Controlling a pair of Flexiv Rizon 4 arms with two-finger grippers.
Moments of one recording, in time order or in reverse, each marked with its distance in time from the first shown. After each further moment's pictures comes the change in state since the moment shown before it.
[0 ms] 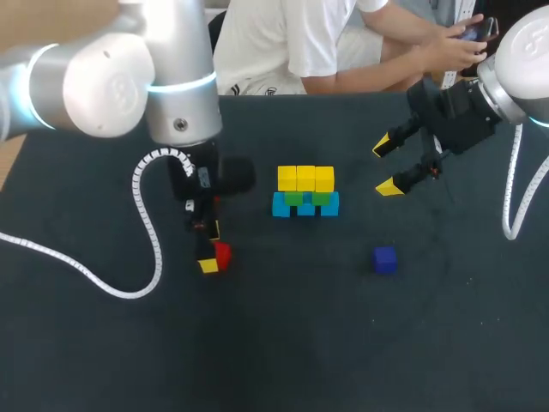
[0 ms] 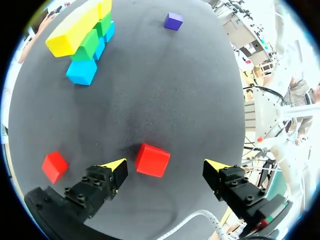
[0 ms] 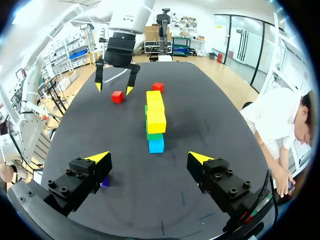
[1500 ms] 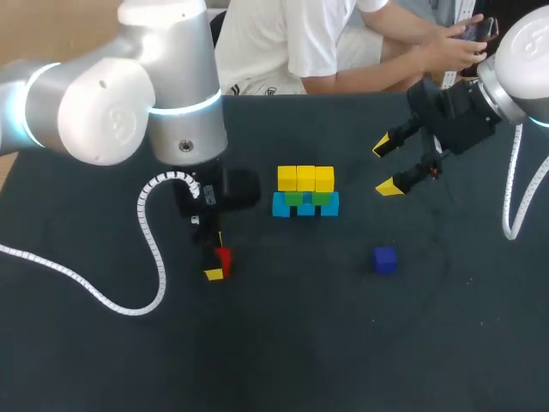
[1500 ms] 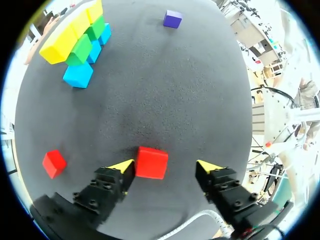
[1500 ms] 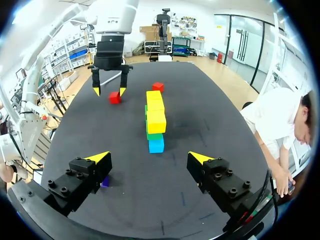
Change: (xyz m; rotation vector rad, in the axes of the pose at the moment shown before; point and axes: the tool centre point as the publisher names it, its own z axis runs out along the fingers) left arm -0.005 -0.012 0.009 -0.102 0.003 -0.023; right arm 0.000 0.000 0.000 0.000 0.000 0.000
